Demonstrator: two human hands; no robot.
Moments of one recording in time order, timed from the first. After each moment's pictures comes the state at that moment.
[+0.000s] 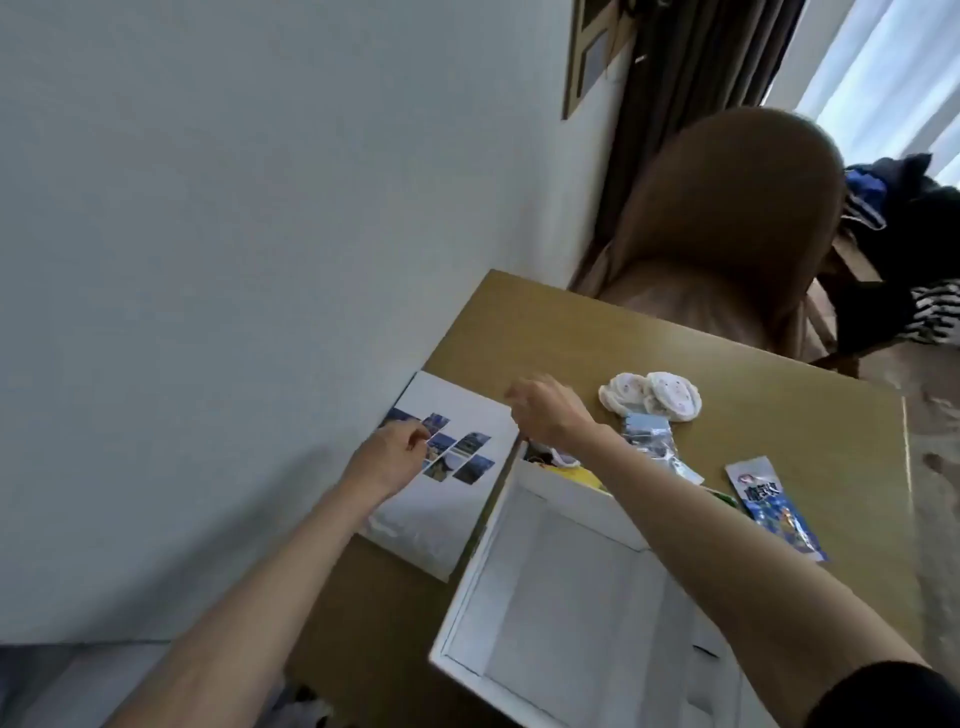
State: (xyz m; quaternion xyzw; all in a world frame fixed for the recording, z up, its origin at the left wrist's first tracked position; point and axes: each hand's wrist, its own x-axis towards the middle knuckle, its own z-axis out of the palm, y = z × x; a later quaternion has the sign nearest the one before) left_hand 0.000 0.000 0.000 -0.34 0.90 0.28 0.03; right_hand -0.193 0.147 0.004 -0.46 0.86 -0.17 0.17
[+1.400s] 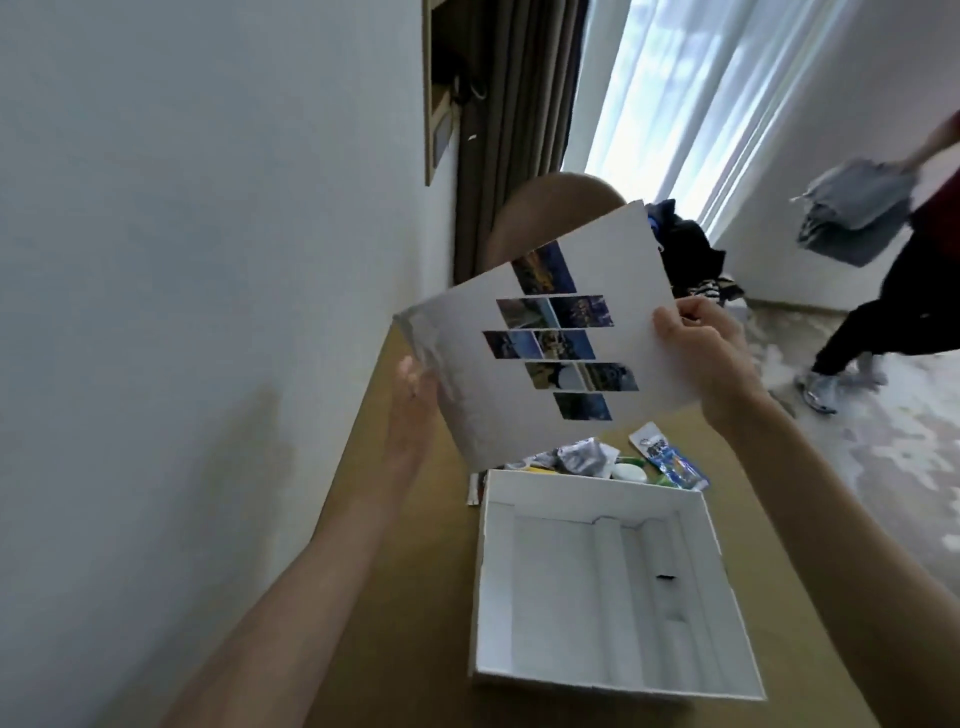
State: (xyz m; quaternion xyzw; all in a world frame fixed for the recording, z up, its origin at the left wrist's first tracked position) left_hand -0.048 0.032 0.109 -0.14 0.71 0.67 -0.17; right_hand -0.149 0.299 0.187 -0.04 0.75 -0.66 -0.01
